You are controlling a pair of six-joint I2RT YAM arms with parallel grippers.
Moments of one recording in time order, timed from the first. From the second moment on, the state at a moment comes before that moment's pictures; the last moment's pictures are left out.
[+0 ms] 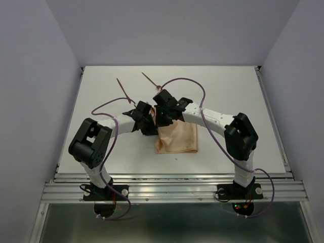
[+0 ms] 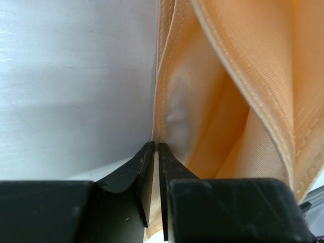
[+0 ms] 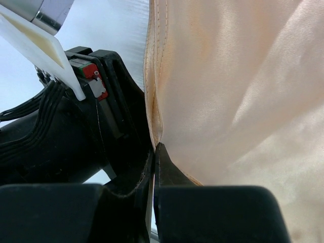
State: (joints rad) left arm -0.52 1.71 0.92 -0.23 0.14 -0.81; right arm 0.84 1.95 1.59 -0.60 0.03 0.71
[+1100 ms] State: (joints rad) left arm -0.52 1.55 0.87 -0.46 -0.08 -0.77; right arm 0.83 1.89 1.58 -0.59 0.11 0.74
